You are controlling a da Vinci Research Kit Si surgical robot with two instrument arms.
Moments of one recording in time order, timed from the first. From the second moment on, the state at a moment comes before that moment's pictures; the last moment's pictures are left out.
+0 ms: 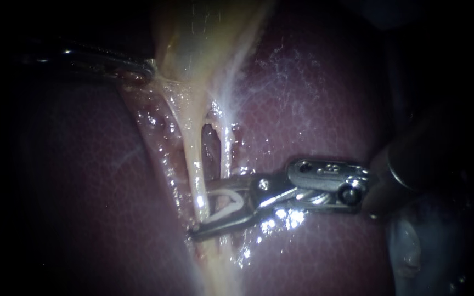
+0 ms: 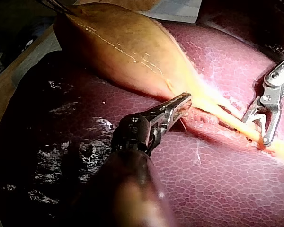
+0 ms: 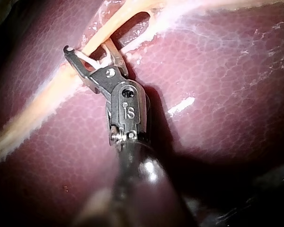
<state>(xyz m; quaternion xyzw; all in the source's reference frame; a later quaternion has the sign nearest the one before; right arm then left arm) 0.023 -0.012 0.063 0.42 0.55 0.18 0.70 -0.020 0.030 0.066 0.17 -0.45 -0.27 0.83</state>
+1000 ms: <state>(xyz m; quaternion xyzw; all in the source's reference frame) 0.023 -0.013 0.058 0.48 0.58 0.17 0.64 -0.020 0.030 0.066 0.17 -0.45 -0.27 0.83</state>
